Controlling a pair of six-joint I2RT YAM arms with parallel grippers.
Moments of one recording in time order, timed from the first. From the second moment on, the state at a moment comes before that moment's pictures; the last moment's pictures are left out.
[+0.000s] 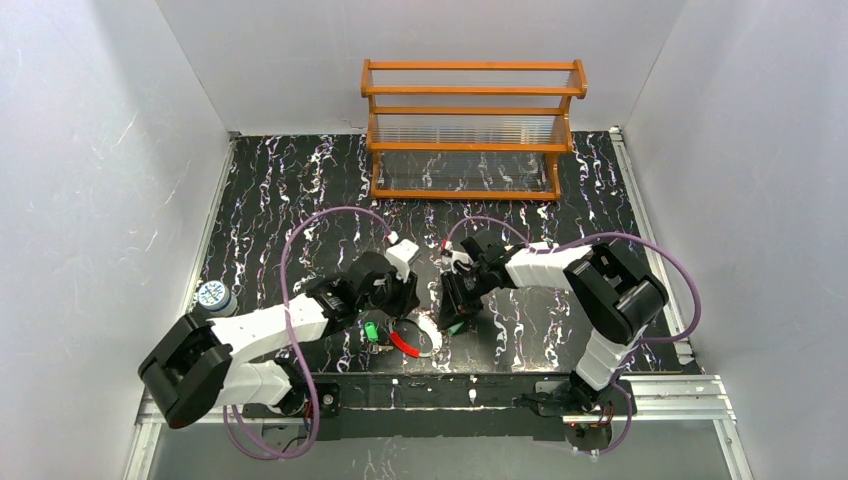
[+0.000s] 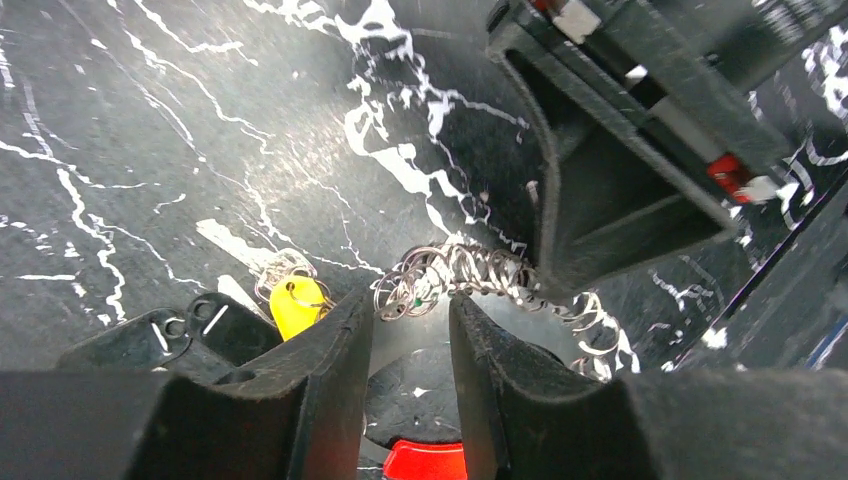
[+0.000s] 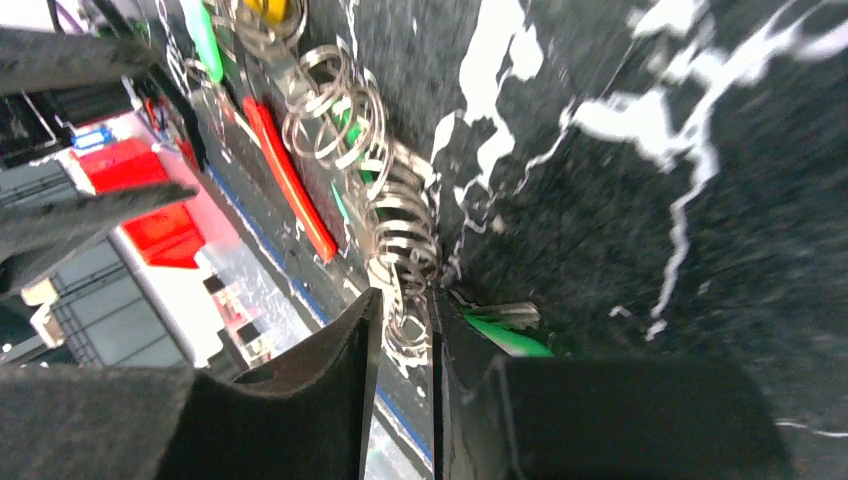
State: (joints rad) left arm -0.83 1.19 0.52 0.04 0.06 -0.26; right arm 0.72 1.74 0.83 -0.22 -0.71 0.51
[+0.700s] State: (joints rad) left arm -0.83 1.19 0.61 -0.07 0.07 -0.18; right arm 0.74 1.68 0.97 -0.28 -0.57 0.44
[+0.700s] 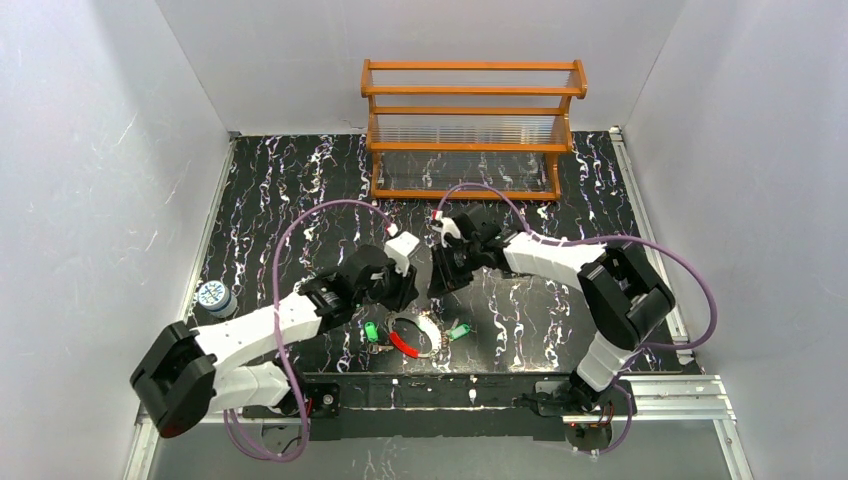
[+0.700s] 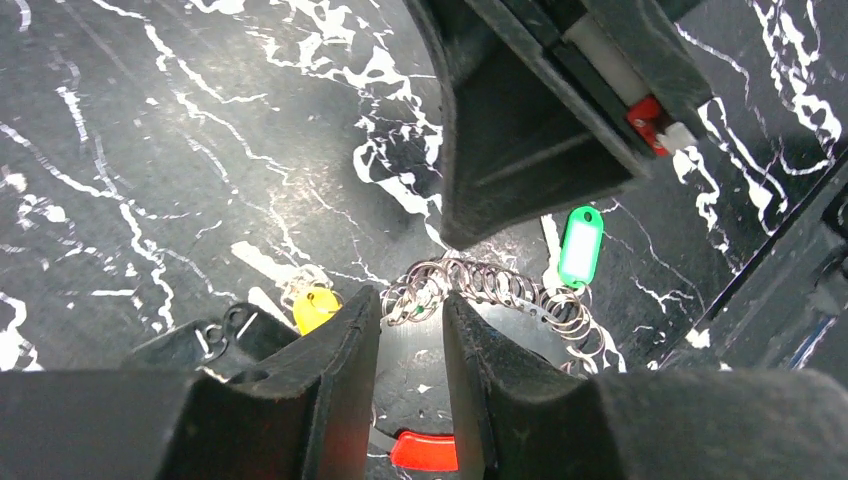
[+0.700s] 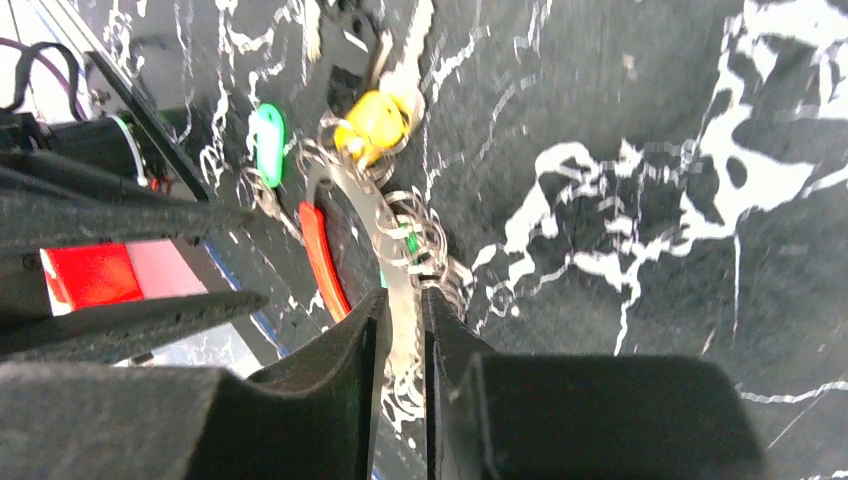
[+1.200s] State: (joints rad) left arm -0.83 0.93 0.46 -0.11 -0.05 -0.32; right arm 0.82 1.85 1.11 -0.32 -0.54 0.37
